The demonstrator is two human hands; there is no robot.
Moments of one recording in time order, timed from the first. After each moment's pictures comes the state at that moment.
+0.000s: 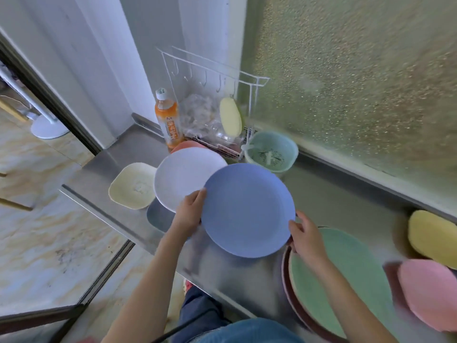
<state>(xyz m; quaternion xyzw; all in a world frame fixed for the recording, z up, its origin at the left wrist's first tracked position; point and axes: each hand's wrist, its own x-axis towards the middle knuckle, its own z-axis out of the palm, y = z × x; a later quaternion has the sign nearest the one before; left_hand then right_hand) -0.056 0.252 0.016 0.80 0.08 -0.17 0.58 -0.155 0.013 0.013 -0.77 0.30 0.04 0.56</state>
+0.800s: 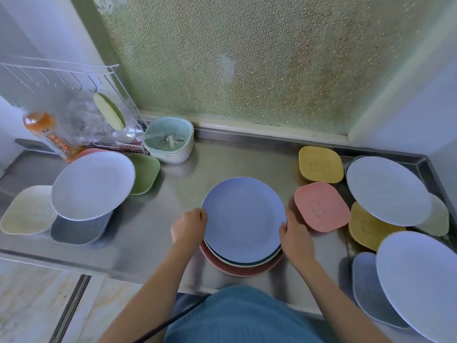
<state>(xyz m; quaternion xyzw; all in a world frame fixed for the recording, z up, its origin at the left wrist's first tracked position) -0.184 0.071 -0.029 0.96 -0.12 -0.20 0.15 -0.340 -0.119 -0.018 -0.87 0.39 0.01 0.31</state>
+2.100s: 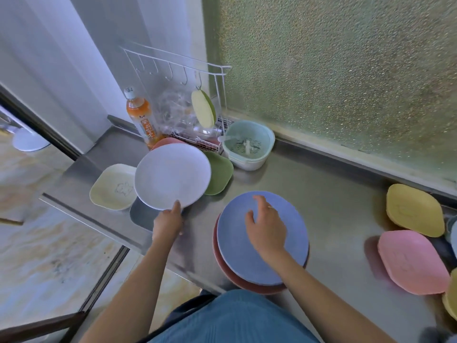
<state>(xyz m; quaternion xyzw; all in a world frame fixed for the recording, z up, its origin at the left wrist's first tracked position) -0.072 0.254 -0.027 0.87 0.26 -0.22 0.37 -0.160 0.049 -0.004 -0.92 0.23 -0.02 0.31</state>
